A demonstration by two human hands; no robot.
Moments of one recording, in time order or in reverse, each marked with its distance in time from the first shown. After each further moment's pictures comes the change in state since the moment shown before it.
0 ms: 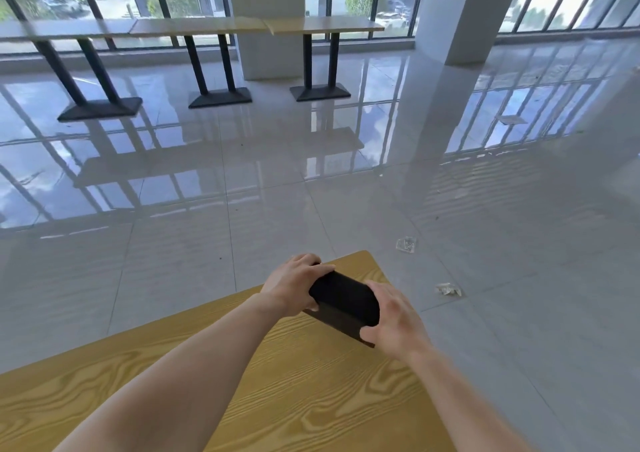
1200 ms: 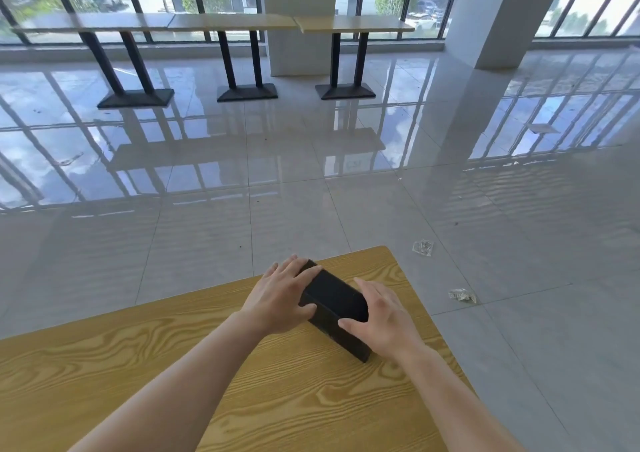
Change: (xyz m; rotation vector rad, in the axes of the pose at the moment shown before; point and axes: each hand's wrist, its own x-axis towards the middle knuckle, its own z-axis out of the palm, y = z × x) left_hand -0.088 -0.009 0.001 0.014 0.149 -0.110; right_hand -0.023 -0.049 0.011 -0.031 -0.037 -0.162
